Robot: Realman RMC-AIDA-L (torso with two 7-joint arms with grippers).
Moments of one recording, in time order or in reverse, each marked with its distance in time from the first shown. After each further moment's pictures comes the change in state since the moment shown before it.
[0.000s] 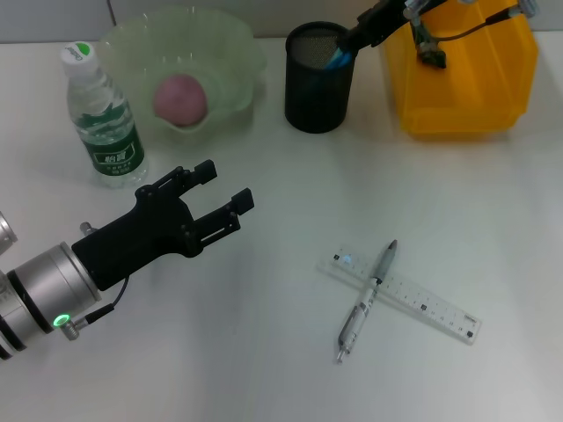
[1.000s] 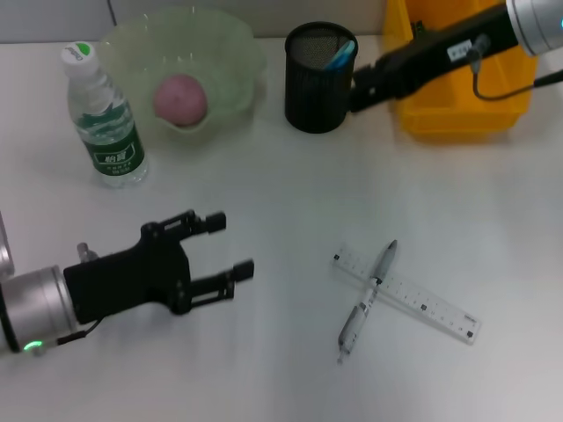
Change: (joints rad) left arm 0.023 0.009 0.289 0.191 0.008 0.080 -0.024; right arm -0.242 -0.031 0.002 -0.251 0.394 -0.436 -0.023
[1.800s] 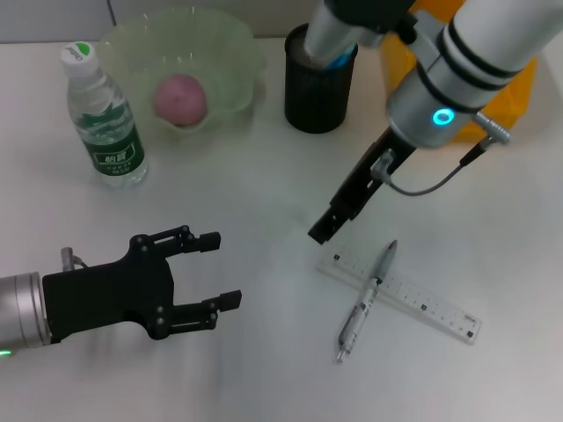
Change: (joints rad) left arm 0.032 0.006 0.104 0.140 0.000 0.107 0.000; right arm 0.155 0.089 -0.423 0.133 -0.245 0.084 0.280
